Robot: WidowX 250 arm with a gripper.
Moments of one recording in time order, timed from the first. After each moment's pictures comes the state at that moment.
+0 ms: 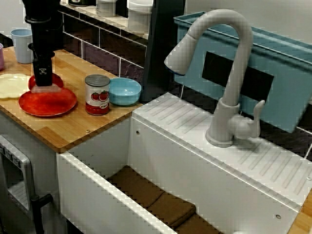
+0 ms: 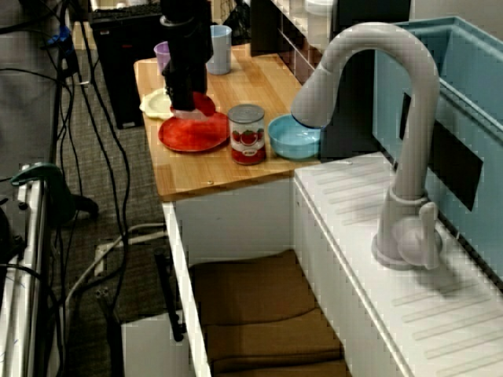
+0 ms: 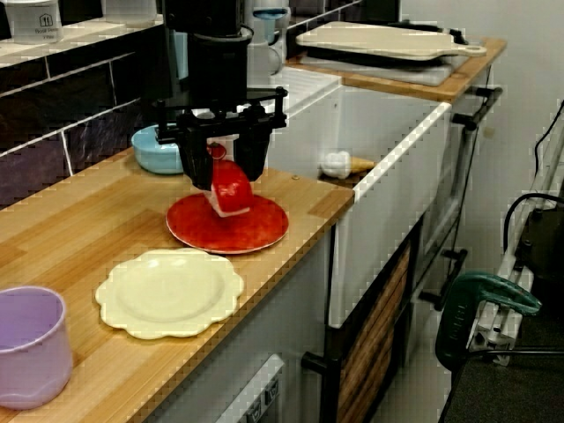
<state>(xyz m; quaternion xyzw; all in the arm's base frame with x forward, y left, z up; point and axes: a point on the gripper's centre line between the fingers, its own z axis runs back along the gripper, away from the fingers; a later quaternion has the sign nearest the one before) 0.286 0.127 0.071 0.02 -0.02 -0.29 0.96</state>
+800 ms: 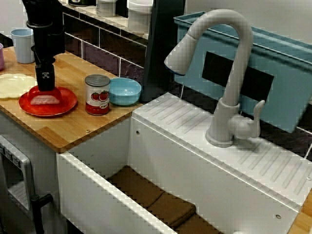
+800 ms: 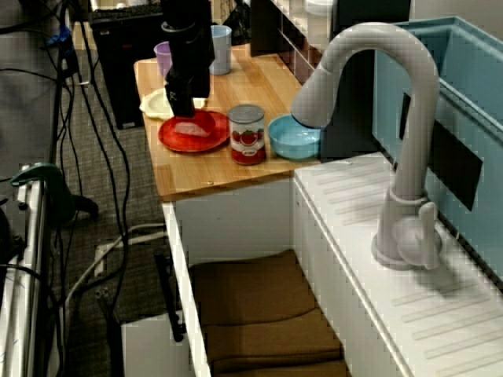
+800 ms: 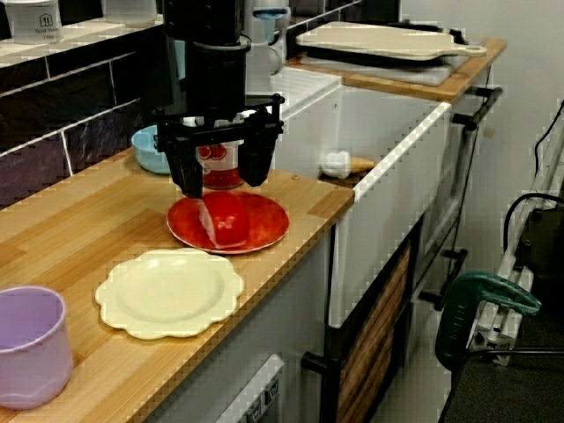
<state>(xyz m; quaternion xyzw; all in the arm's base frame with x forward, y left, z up) 0.285 0.131 0.066 0.02 -0.02 -0.26 0.96</state>
